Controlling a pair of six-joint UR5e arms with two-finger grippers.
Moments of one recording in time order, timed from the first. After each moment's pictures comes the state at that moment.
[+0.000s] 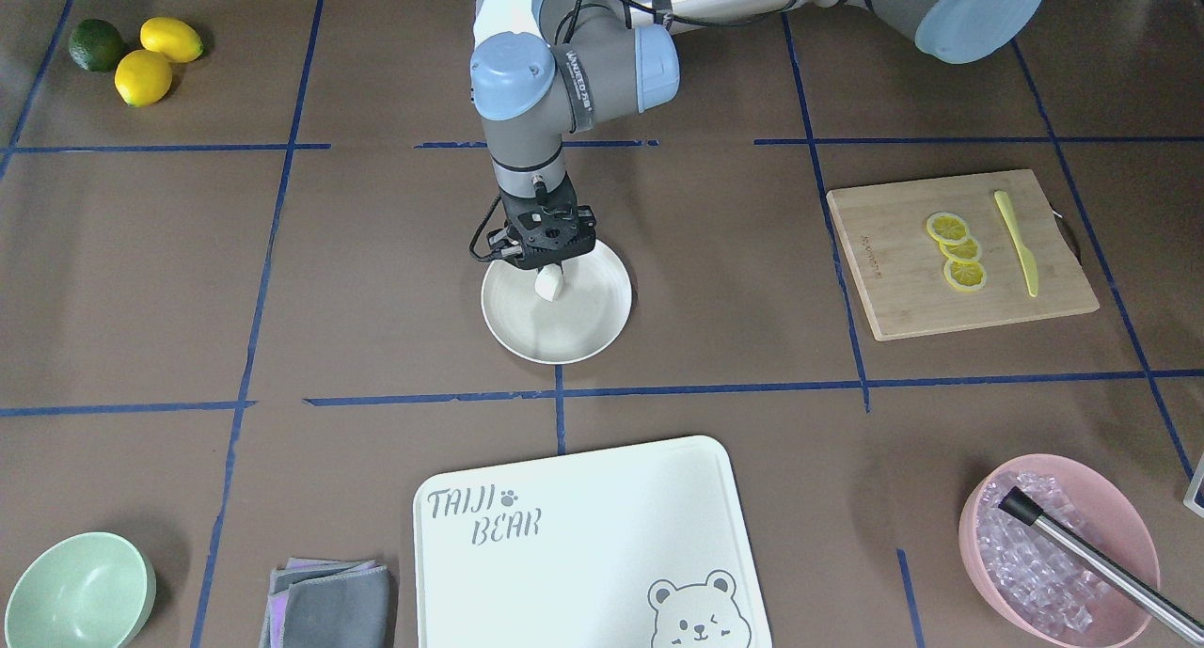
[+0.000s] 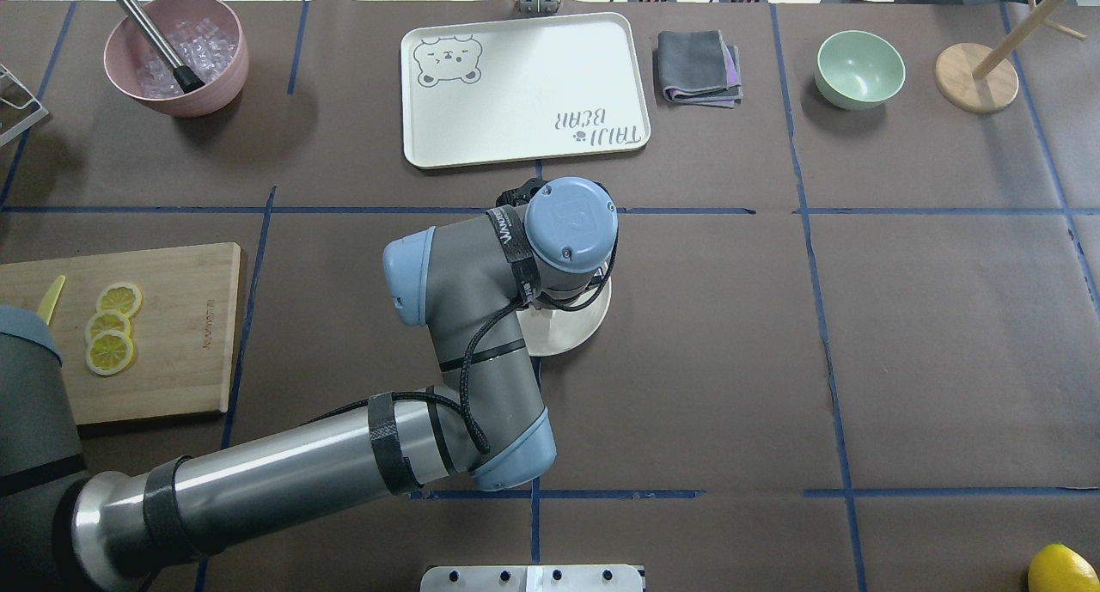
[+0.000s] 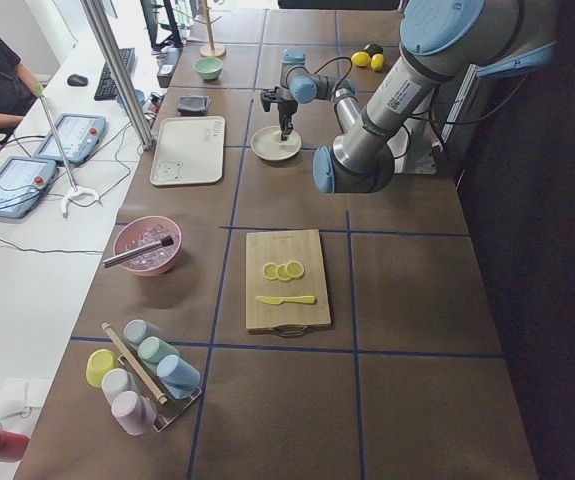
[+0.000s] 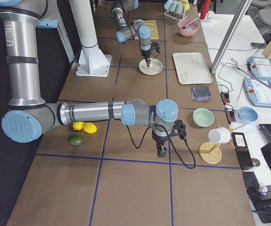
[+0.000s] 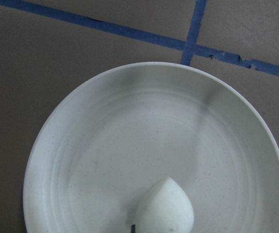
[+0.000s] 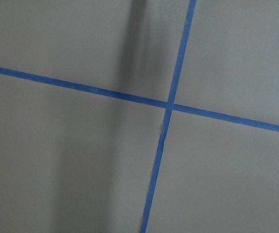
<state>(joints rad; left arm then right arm) -0.44 -2.55 -1.33 -1.57 -1.72 -1.53 1.55 -1.55 1.67 -1.67 2.34 -0.17</state>
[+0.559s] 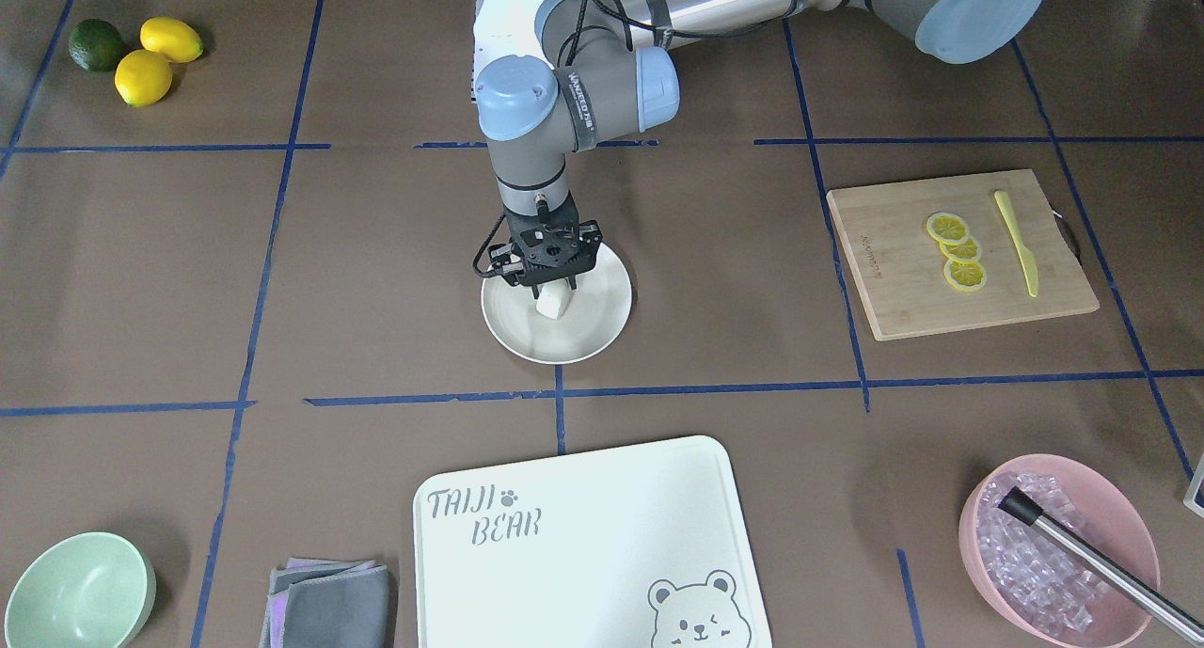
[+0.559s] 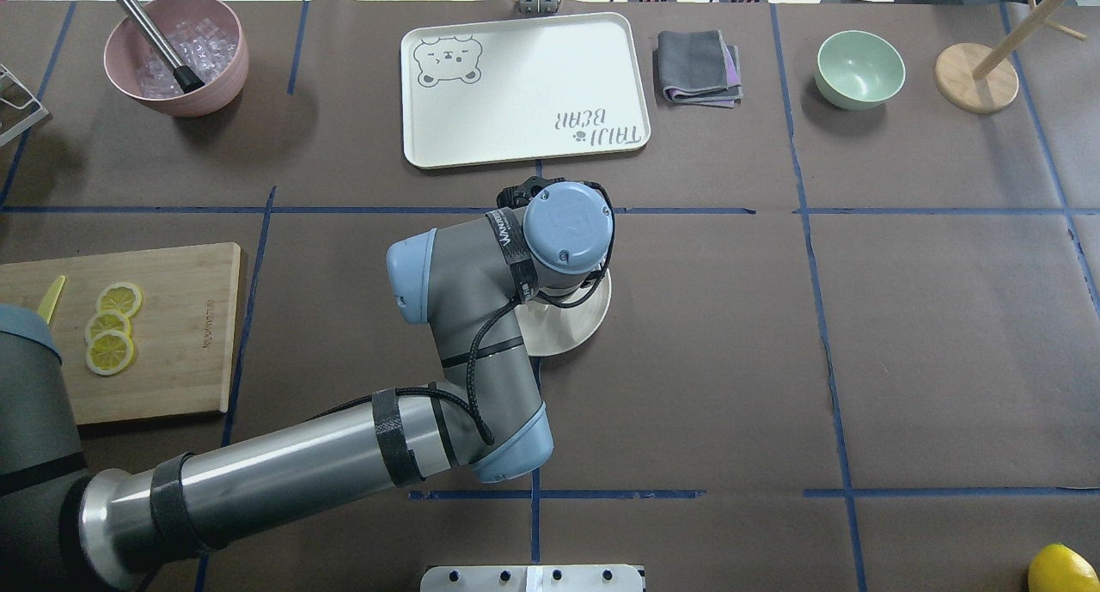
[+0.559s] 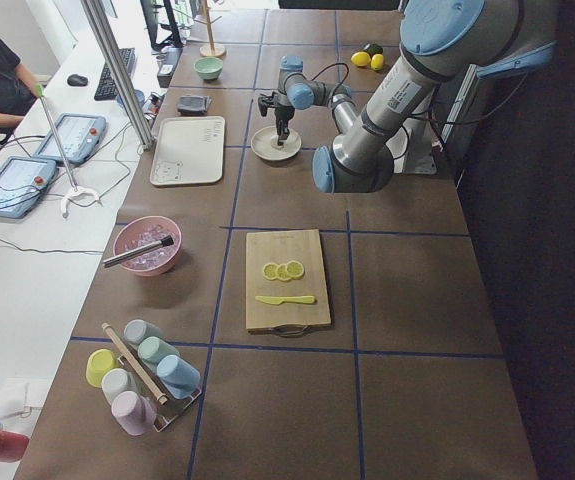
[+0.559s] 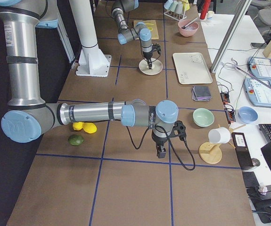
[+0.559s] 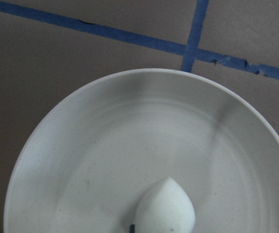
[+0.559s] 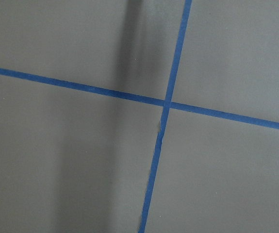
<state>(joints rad) -0.44 -2.55 -1.30 -1.60 -1.69 -1.48 1.56 -1.55 1.66 -1.67 2.35 -0.17</state>
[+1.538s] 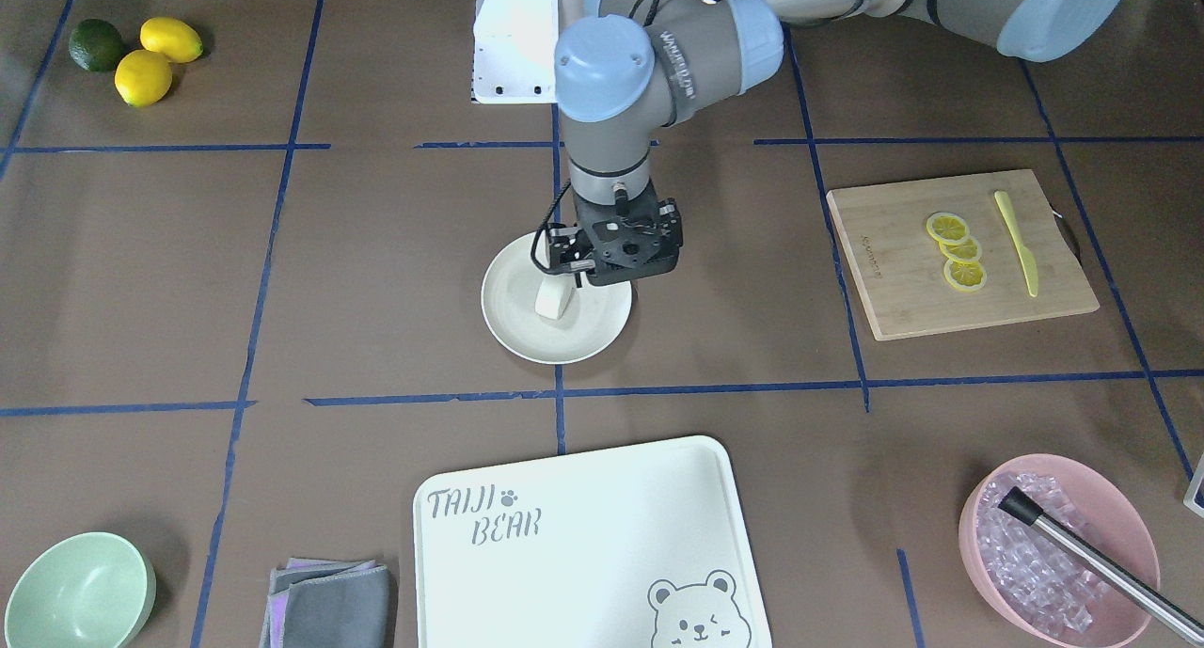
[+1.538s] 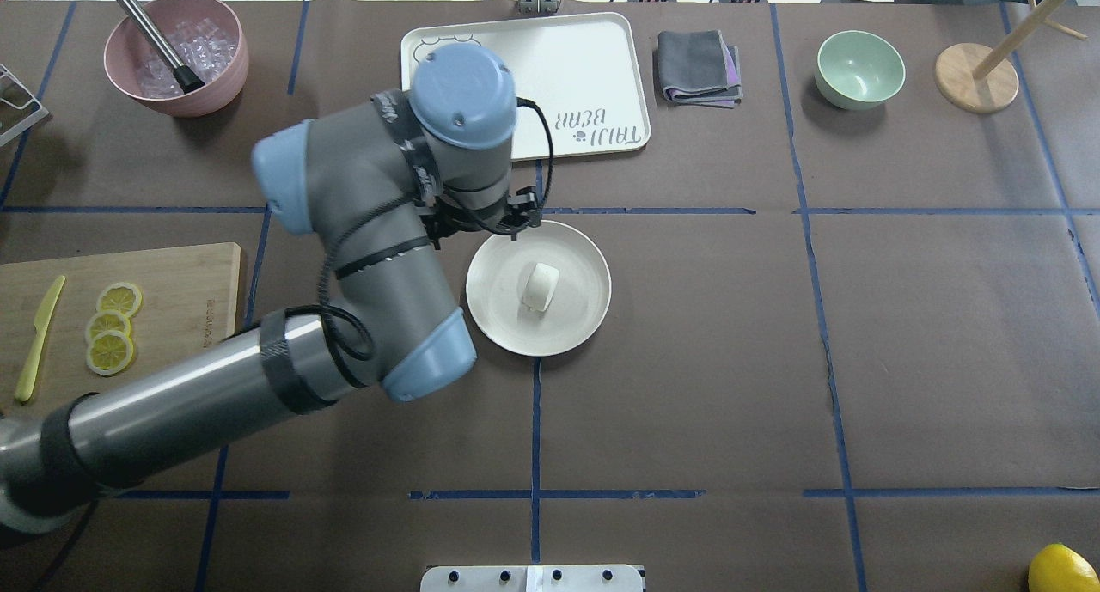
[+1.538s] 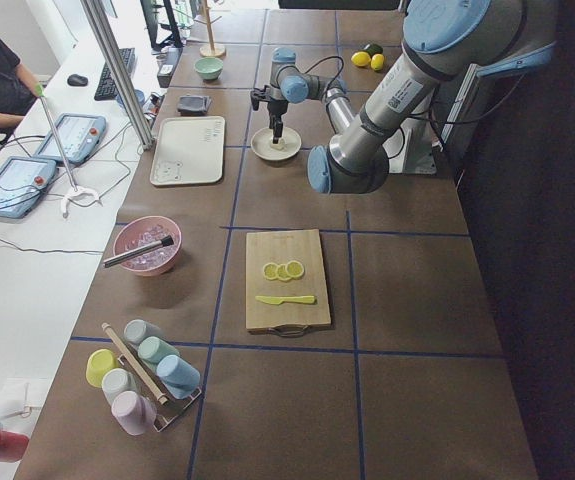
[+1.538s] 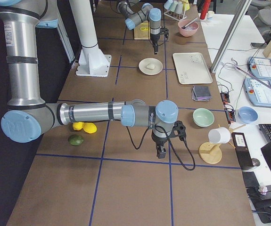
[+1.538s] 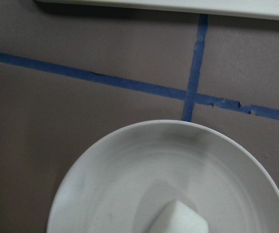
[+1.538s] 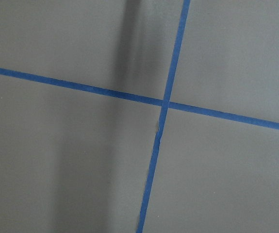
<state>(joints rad) -0.63 -2.42 -1.60 -1.34 -1.89 -1.23 1.56 -1.55 1.66 -1.67 2.33 -0.17</state>
